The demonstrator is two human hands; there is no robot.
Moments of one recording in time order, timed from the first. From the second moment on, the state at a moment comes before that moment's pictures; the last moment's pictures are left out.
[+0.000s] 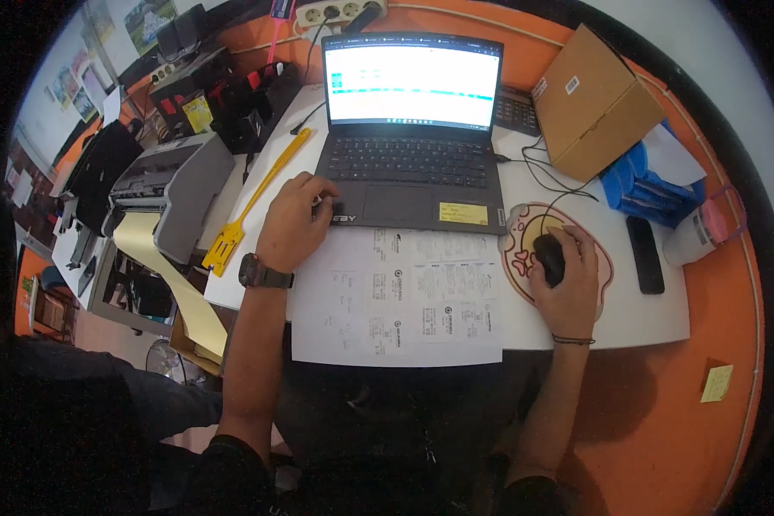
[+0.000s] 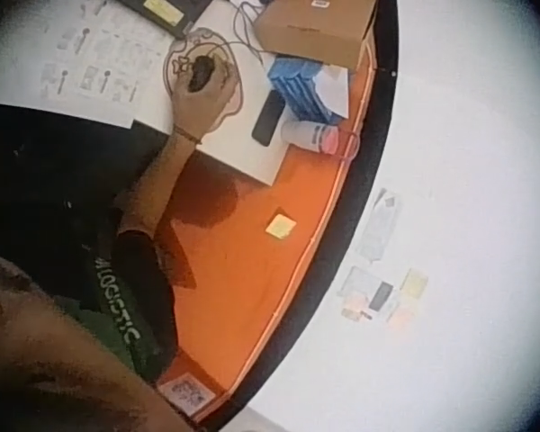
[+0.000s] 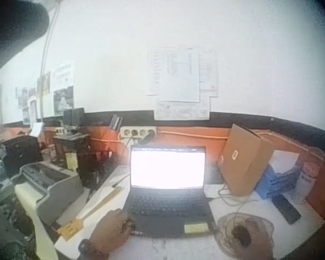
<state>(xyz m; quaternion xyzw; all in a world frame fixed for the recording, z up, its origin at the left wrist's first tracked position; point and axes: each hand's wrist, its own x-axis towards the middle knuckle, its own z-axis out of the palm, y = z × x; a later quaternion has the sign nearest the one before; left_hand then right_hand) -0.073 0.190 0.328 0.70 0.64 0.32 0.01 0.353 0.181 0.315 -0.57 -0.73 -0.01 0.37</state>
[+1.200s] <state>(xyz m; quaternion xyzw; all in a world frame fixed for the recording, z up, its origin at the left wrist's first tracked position) -0.071 0.187 0.334 0.74 0.60 0.31 0.05 0.356 0.184 0.317 -0.55 -0.76 -0.03 0.36</state>
